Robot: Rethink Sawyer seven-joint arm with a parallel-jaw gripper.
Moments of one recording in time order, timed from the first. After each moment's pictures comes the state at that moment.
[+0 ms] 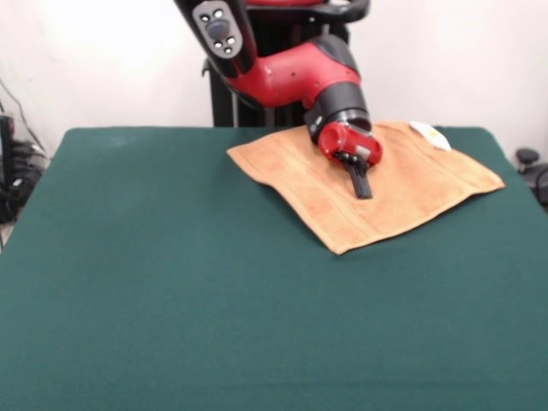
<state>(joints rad) -0.35 0.16 0.07 1.97 -0.49 -1.60 0.79</state>
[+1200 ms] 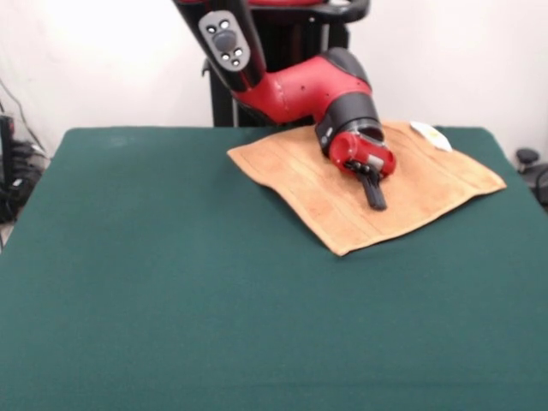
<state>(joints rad) -0.35 0.16 0.13 1.92 -0.49 -1.61 0.79</state>
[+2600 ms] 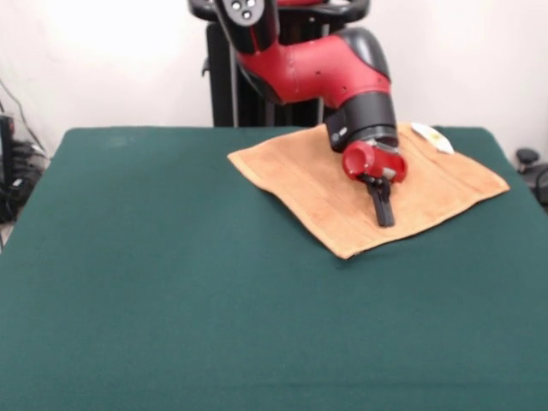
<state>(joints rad) -0.24 -0.08 0.12 2.02 -0.27 -1.23 0.79</state>
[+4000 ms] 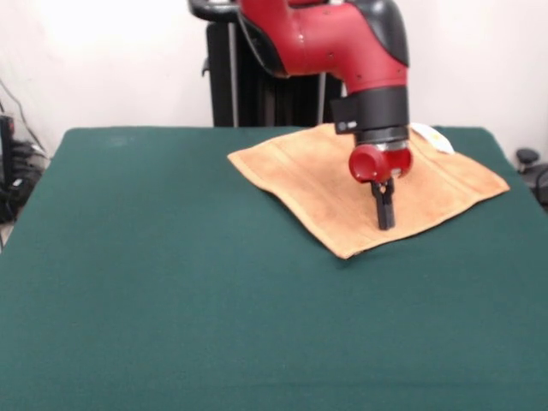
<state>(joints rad) -0.19 -0.33 0.12 2.04 -0.17 -0.65 0.79</state>
